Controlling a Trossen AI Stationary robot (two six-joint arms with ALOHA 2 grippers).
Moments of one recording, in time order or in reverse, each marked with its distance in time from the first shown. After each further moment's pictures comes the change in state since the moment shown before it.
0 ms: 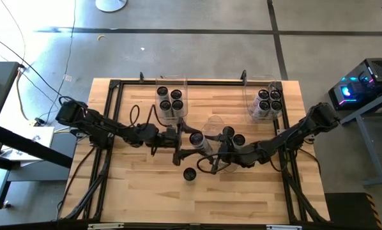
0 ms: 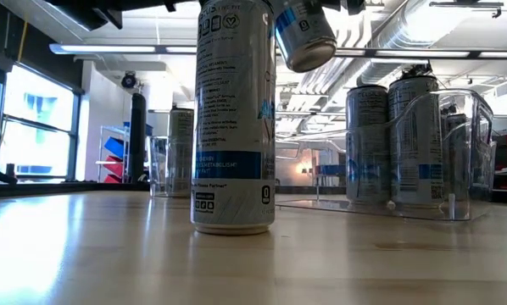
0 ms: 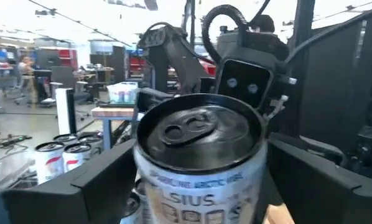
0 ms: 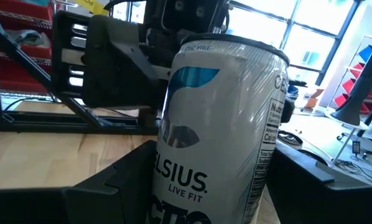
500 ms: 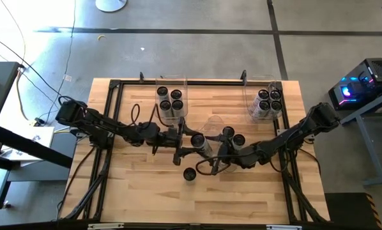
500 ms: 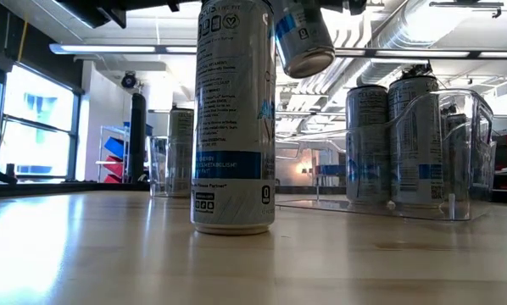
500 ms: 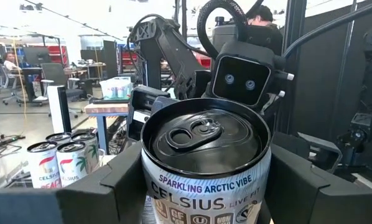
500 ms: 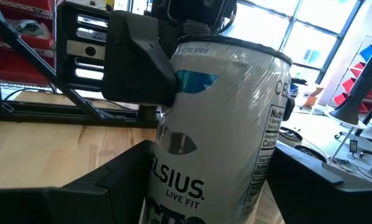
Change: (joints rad) left arm 0.001 -0.006 0.023 -0.058 0.060 0.025; right arm 0.001 0.000 0.002 -0.046 0.006 0.010
